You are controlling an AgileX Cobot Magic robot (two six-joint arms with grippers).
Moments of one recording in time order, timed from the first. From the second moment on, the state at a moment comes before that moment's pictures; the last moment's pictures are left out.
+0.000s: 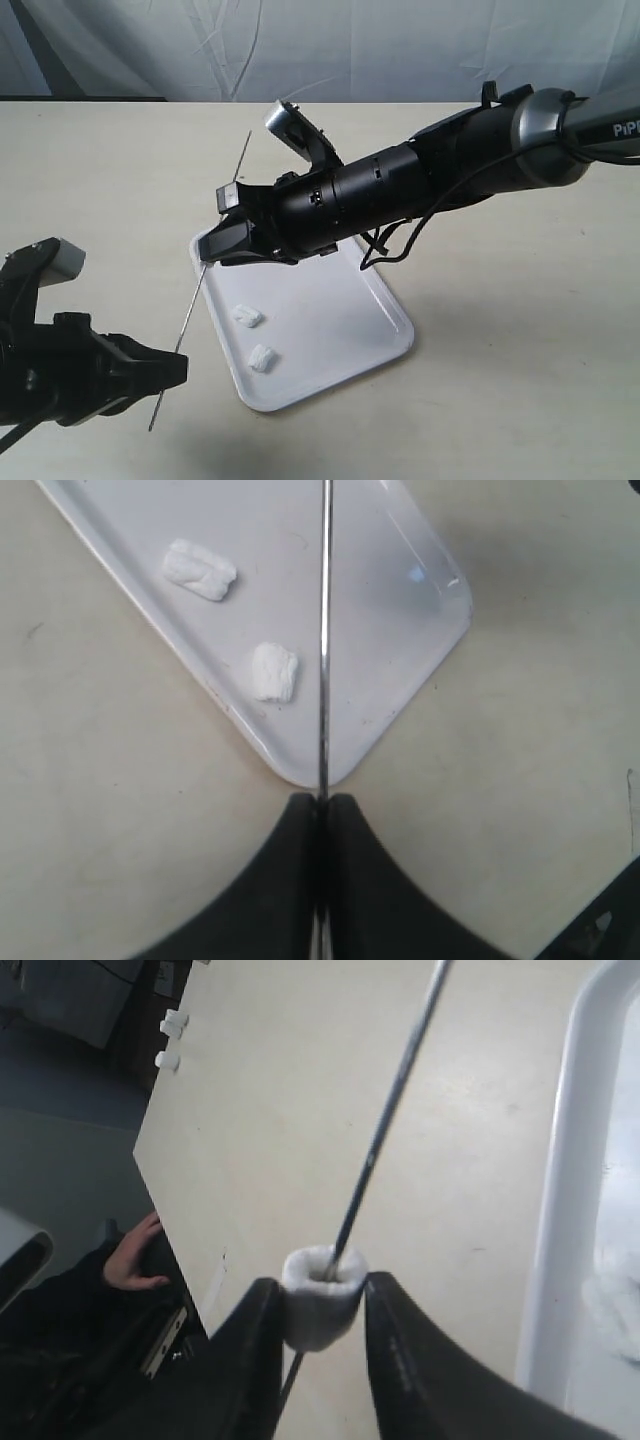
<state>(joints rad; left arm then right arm) -0.39 1.13 -0.24 1.62 -0.49 -2.05 0.60 1.96 -1.12 1.60 0.83 -1.06</state>
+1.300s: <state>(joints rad) -0.39 1.13 -0.24 1.59 -0.54 -2.00 0.60 1.96 -1.12 1.63 0.81 -1.07</state>
